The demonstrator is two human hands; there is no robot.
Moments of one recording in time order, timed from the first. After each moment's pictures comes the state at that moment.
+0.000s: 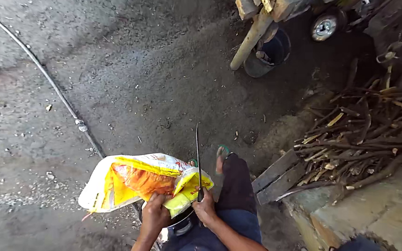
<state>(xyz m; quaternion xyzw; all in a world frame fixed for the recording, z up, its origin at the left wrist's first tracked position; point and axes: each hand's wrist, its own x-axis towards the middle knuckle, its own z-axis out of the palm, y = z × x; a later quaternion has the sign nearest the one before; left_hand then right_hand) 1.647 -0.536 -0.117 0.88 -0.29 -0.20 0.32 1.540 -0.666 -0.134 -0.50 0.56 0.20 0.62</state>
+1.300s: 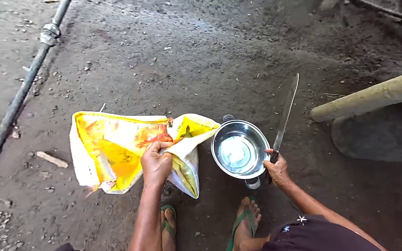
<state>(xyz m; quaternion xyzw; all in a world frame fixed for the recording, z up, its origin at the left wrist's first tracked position) 1.749 -0.755 -0.608 0.87 0.19 -0.02 0.46 1.685 -1.104 -0.696 -0.79 0.29 0.06 0.54</state>
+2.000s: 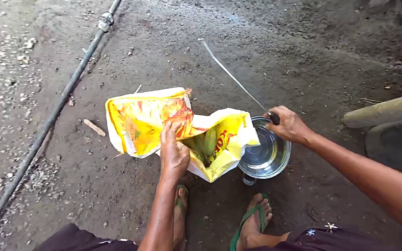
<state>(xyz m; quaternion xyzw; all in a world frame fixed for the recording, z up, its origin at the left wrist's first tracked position) 1.692 -0.735 -0.603 0.90 0.15 0.02 0.41 1.809 -1.067 -0.611 -0.93 -0.12 0.19 0.29</state>
